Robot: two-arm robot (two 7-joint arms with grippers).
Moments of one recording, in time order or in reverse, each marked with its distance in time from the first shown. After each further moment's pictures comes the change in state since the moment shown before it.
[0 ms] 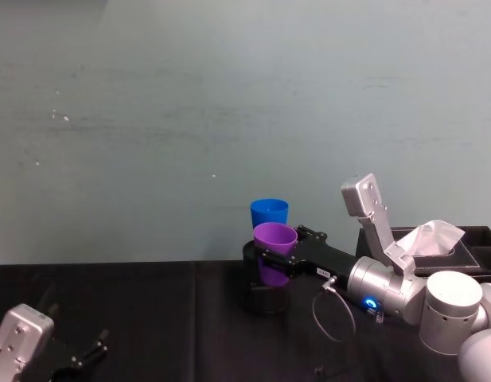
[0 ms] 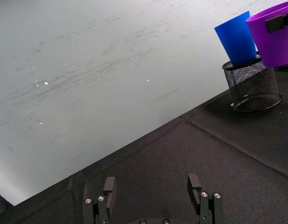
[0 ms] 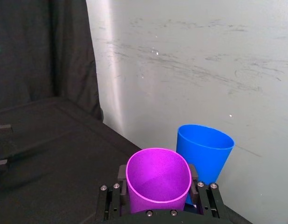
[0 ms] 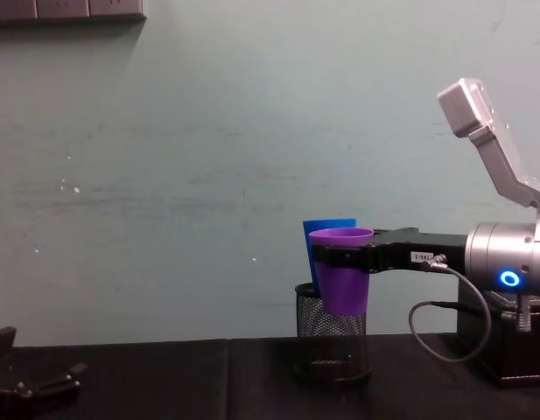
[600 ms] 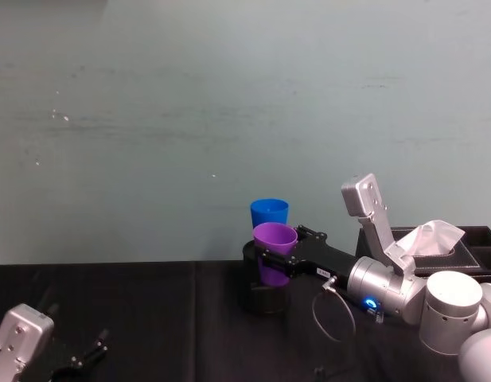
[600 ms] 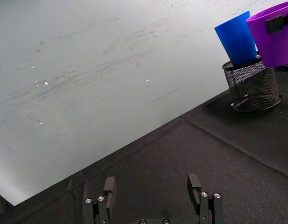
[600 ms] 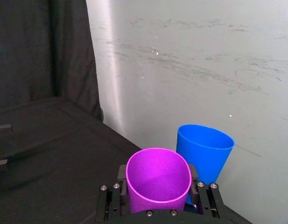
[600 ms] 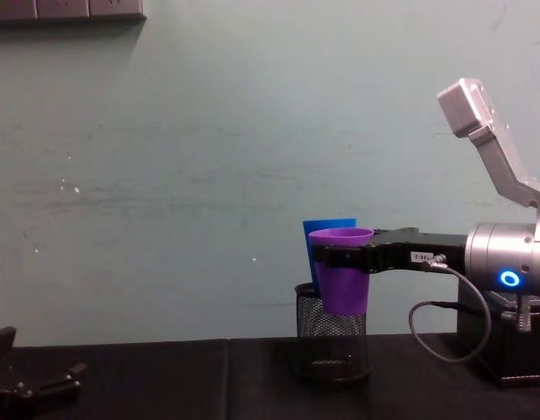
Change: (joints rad) left arm 0.000 0.000 0.000 0.000 0.000 0.000 0.000; right arm 0.000 0.000 0.000 0.000 0.000 0.000 0.000
